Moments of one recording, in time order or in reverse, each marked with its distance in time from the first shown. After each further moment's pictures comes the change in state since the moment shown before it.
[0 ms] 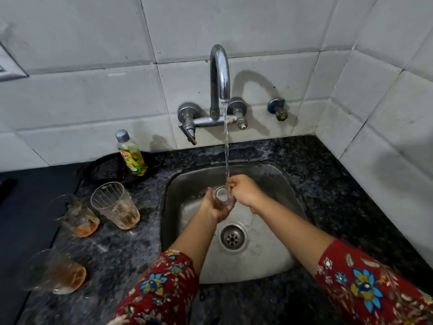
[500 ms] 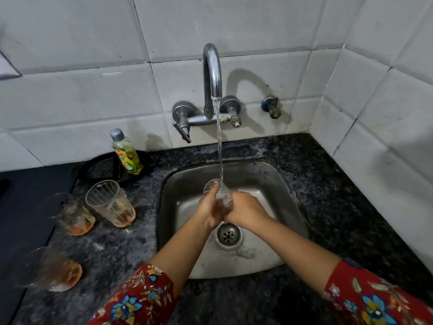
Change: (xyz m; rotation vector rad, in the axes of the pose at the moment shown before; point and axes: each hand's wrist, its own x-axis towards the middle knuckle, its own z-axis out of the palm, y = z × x) left_hand -0.020 -0.023 -0.008 0.515 -0.012 0.219; right_hand -0.039 0.025 0.013 -0.519 0.053 -0.106
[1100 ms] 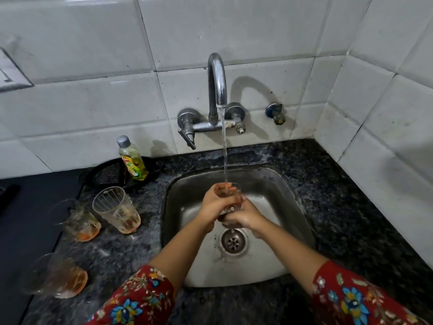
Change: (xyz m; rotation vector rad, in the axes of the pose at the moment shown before) left_hand -0.012 0.017 -0.003 0.640 -0.077 0.483; right_hand 0.014 0.011 0.012 0.976 -0.204 0.109
